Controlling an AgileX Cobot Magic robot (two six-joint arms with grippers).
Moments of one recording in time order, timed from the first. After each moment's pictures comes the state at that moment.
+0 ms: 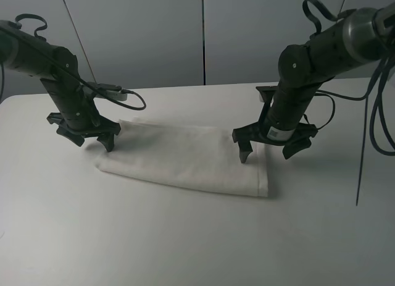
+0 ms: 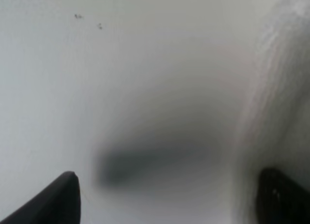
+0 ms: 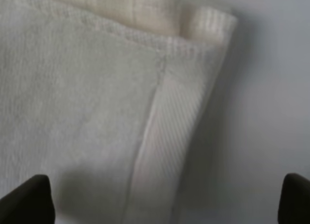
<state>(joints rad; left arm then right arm) -0.20 2.13 -1.32 0.10 0.72 -0.08 0.42 2.00 -1.11 0.06 0.66 0.28</state>
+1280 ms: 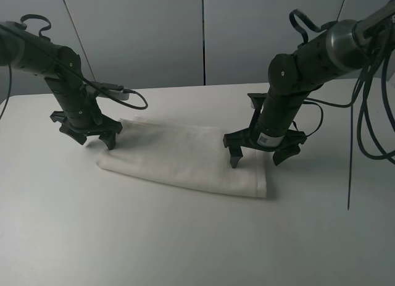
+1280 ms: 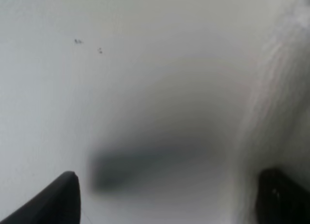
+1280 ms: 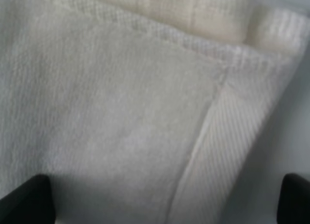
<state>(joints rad) -0.20 2.17 -1.37 0.10 0.74 -0.05 0.44 2.05 -1.11 0.12 0.63 0.27</state>
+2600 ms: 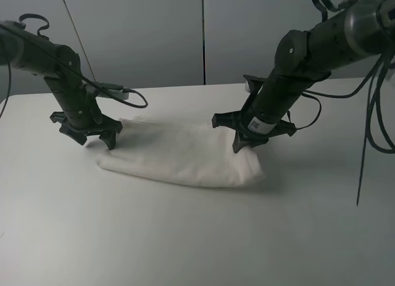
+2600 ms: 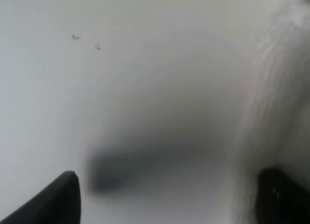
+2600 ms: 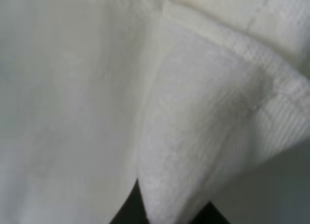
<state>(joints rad) -0.20 2.17 -1.37 0.05 0.76 -0.03 0.45 1.94 -1.11 0.37 0.61 0.10</state>
